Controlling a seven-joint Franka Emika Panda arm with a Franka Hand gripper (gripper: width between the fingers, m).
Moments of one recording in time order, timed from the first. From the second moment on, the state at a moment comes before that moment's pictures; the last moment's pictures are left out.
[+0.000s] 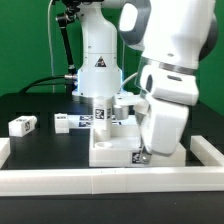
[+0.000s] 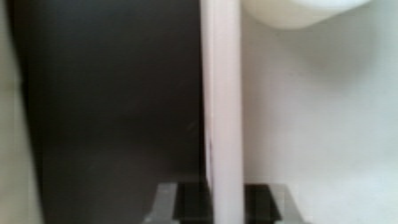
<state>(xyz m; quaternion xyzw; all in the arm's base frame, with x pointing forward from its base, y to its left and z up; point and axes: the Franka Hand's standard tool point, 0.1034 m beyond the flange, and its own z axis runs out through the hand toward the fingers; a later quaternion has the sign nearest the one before) 0.598 0.044 0.016 0.72 0.69 -0.07 0.08</state>
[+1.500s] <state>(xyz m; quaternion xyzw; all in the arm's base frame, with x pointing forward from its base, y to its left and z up) 0.618 0.031 0.051 0.76 0.64 -0.12 0.08</state>
